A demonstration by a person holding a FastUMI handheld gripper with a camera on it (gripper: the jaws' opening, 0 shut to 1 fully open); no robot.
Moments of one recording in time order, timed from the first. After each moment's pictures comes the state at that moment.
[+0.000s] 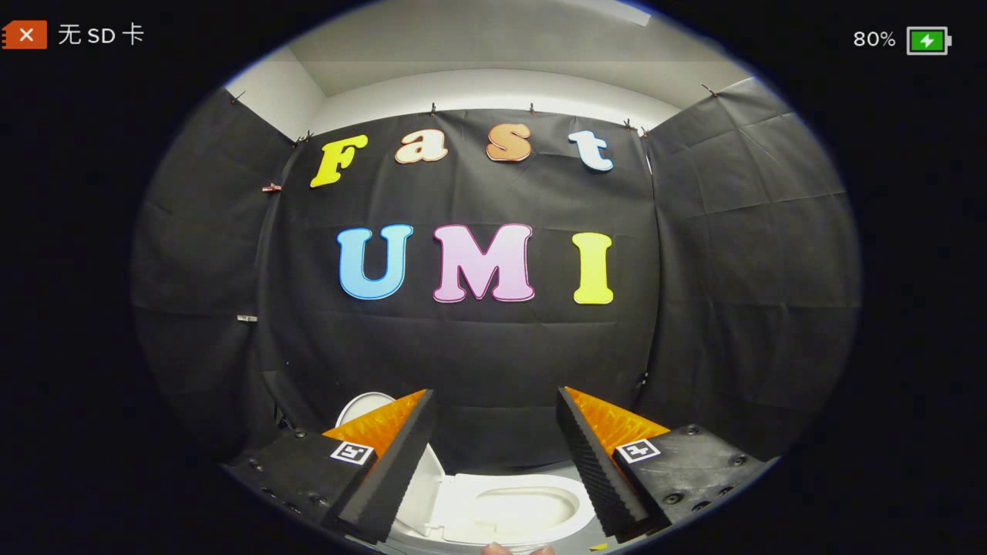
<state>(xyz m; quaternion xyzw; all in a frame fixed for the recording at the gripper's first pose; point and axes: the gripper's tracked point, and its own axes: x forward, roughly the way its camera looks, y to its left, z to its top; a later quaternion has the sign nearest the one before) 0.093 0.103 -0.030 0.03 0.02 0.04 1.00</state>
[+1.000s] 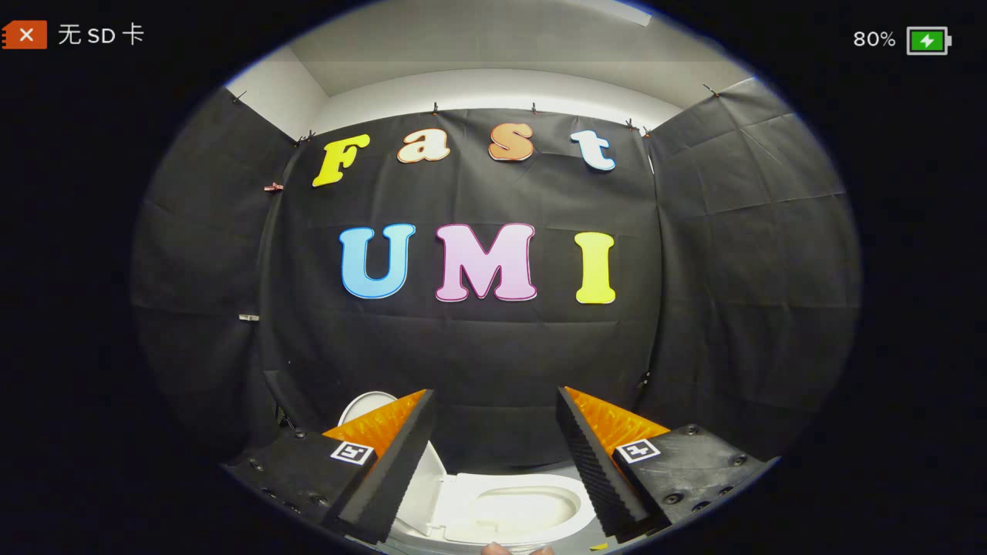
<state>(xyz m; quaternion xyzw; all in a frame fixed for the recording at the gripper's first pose) 0.092 0.107 -0.032 0.03 0.02 0.04 1.00</state>
